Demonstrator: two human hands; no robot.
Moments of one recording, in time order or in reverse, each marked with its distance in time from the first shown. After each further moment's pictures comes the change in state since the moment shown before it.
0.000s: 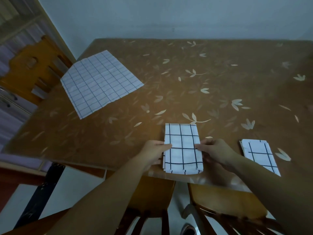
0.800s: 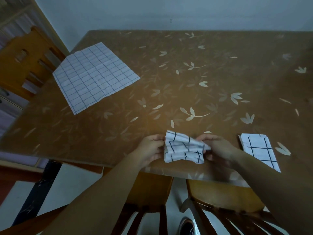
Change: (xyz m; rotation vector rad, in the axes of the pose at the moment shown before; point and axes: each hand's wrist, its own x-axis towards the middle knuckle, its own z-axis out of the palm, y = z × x) left_hand 0.012 -0.007 0.005 -0.210 -0.024 -0.023; right_hand 0.026 0.026 -0.006 0.290 -0.114 0.056
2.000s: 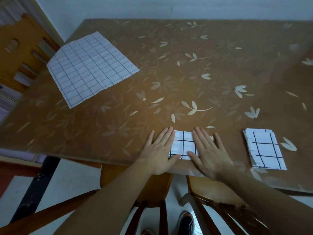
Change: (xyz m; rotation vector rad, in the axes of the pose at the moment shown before) left_hand 0.023 -0.048 -0.004 1.693 0.024 0.592; right_hand 0.003 0.055 0.017 -1.572 0.221 -0.520
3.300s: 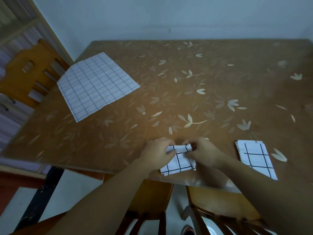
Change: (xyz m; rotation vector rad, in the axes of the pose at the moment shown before) left_hand 0.009 0.009 -0.052 -0.438 0.201 0.000; right_hand 0.023 -0.005 -0.079 0.828 -0.140 0.114
